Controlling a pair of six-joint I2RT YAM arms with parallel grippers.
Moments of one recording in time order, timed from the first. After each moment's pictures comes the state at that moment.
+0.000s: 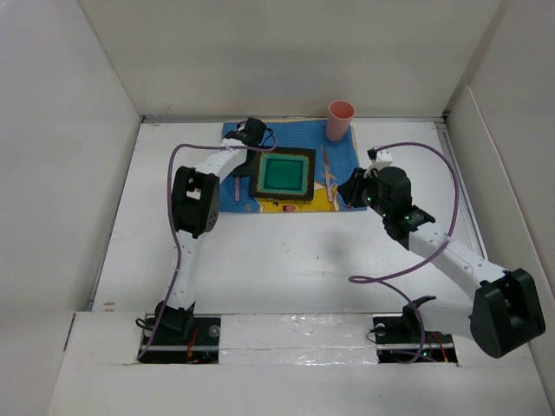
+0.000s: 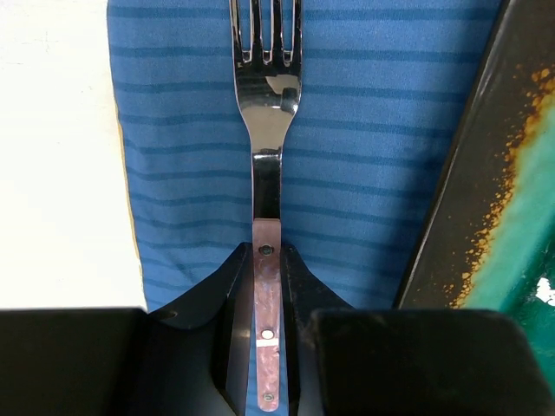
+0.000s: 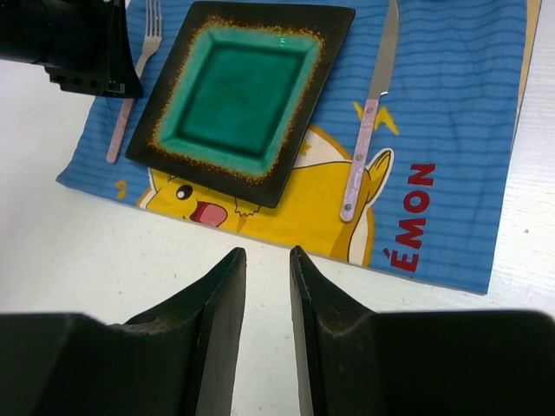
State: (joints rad) left arm -0.37 2.34 1.96 -0.78 -0.41 -0.30; right arm 0.40 1.20 0.74 0.12 -0.05 0.36
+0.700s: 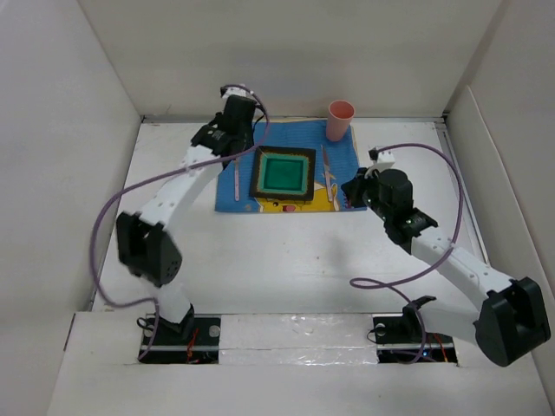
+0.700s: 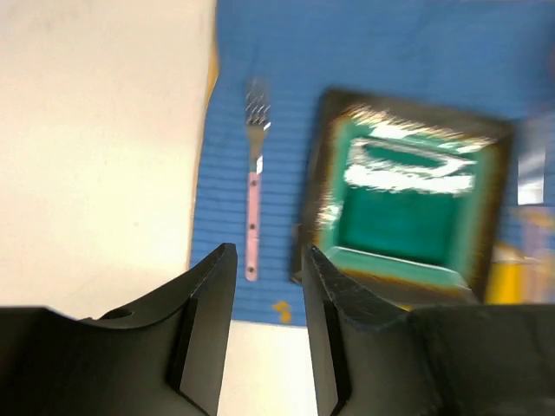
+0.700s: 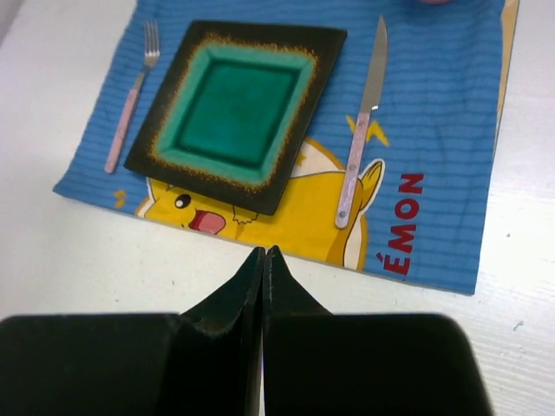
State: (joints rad) left arm -0.45 1.82 1.74 -0.71 -0.46 -0.37; right arm 0.43 1.17 0.74 0.11 0.02 0.35
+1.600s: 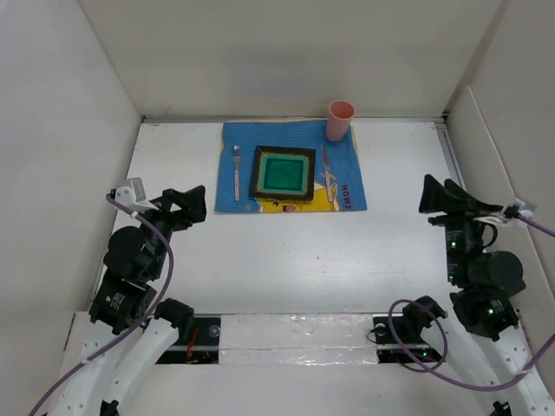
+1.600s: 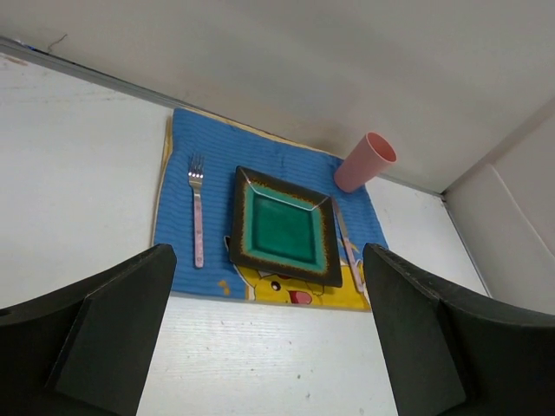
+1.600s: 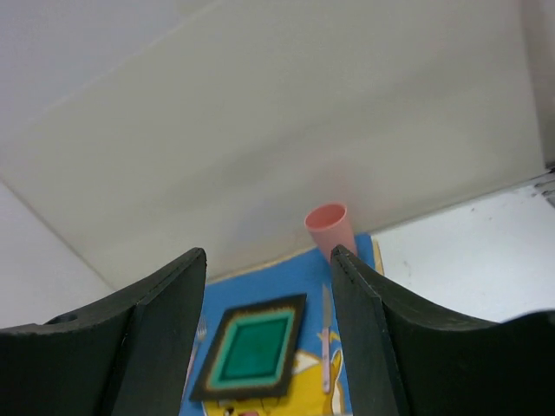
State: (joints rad) left arm -0.43 0.42 0.80 -0.36 -0.30 -0.48; right arm 0.45 0.33 0.70 0.02 0.46 0.34
